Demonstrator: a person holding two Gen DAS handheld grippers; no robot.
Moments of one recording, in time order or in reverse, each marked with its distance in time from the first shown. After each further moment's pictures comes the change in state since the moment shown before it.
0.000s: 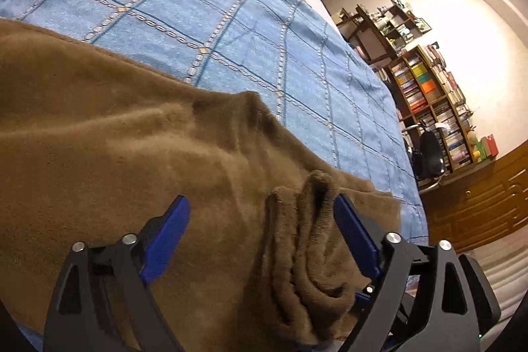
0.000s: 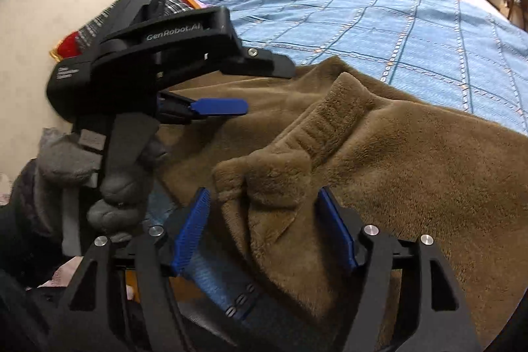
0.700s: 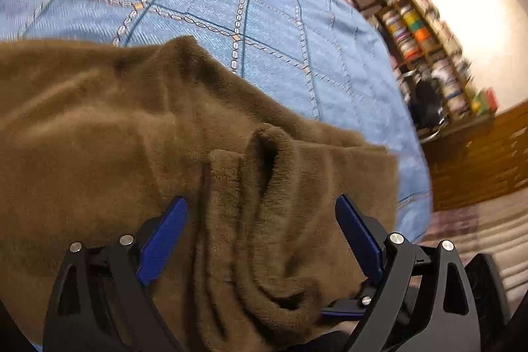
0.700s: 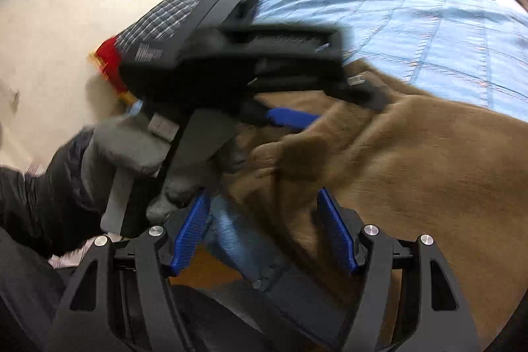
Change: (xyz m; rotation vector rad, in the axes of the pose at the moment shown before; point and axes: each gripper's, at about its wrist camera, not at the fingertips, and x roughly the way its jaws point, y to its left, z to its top) left arm 0.048 -0.039 -0.007 0.123 0.213 0.013; right arm -0.018 -0.001 -0.011 -0.017 0.014 0.185
